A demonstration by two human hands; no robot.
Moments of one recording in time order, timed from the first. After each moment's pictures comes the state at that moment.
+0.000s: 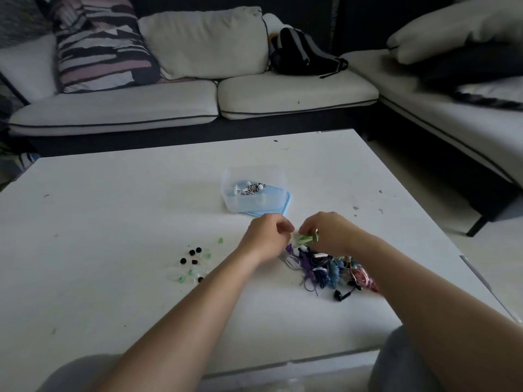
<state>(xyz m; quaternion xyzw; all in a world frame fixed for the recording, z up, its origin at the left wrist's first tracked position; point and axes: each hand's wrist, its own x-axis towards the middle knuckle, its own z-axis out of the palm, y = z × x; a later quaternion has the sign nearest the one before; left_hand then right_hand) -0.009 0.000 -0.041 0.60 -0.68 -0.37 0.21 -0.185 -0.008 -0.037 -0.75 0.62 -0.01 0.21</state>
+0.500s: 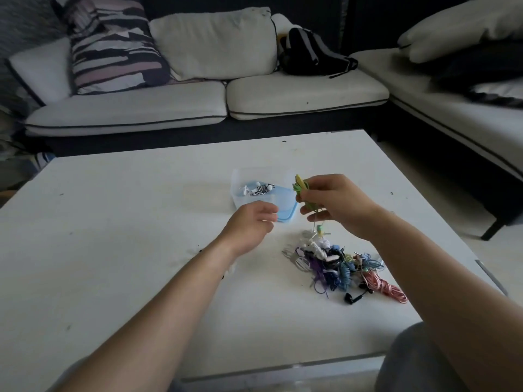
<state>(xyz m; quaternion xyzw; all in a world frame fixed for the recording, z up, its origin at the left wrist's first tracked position) 0.040 -0.002 -0.016 0.58 -0.59 -0.48 0.30 -0.159 -0.003 0.033 -0.56 0.55 -0.35 0.51</state>
